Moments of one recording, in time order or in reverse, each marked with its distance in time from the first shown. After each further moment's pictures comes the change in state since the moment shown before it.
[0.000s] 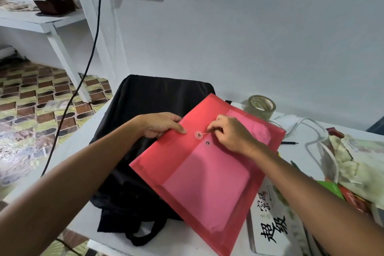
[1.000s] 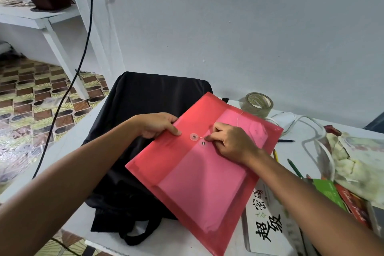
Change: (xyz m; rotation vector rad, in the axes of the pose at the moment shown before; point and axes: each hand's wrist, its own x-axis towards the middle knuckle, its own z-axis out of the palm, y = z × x) left_hand 0.007 -0.005 0.001 0.002 -0.053 -0.025; right_hand -0.022 0.015 0.007 -0.133 0.006 -0.194
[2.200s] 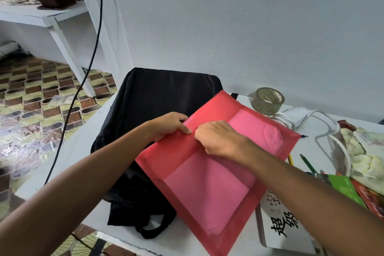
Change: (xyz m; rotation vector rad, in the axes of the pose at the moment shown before) left_hand -0.001 -0.017 0.010 0.005 0.176 0.092; right_hand 0.039 -0.087 -0.008 -0.481 -0.393 -0.052
